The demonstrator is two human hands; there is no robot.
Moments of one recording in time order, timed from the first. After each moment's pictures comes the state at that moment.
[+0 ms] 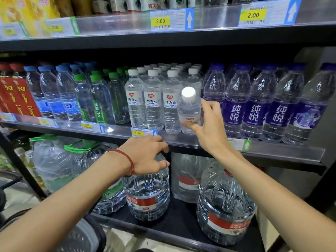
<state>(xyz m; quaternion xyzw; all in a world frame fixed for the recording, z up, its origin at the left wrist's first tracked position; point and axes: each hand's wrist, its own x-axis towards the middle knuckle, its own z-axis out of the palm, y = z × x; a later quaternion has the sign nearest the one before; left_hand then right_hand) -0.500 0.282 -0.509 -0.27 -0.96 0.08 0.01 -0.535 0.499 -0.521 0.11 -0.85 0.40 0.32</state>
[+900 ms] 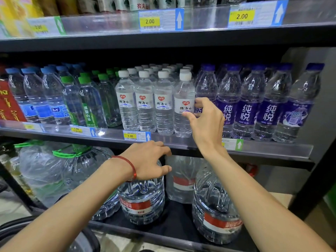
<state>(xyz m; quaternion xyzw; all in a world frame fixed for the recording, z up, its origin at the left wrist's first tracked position) -0.511 0.299 -0.523 -0.31 -0.95 0.04 0.00 -0.545 0.493 -0.516 0.00 -0.82 0.38 0.43</state>
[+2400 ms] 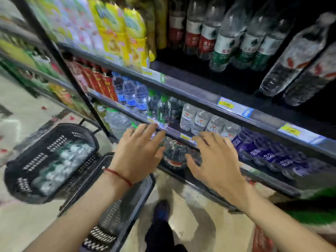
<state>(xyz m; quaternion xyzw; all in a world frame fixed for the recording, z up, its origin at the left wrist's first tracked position) -0.393 0.147 -0.257 -0.11 -0.99 0.00 0.11 -0.420 0.379 -0.270 0.21 -0.97 0.04 0.08</state>
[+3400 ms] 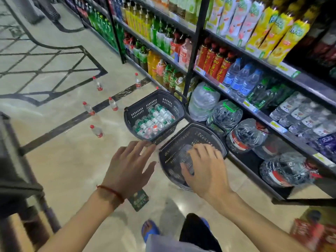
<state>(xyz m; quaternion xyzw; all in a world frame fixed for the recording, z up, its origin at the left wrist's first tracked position) 0.073 -0.193 -0.183 0.09 -1.00 -0.03 0.04 -0.048 0.018 -0.188 0.36 -0.93 0.04 0.00</state>
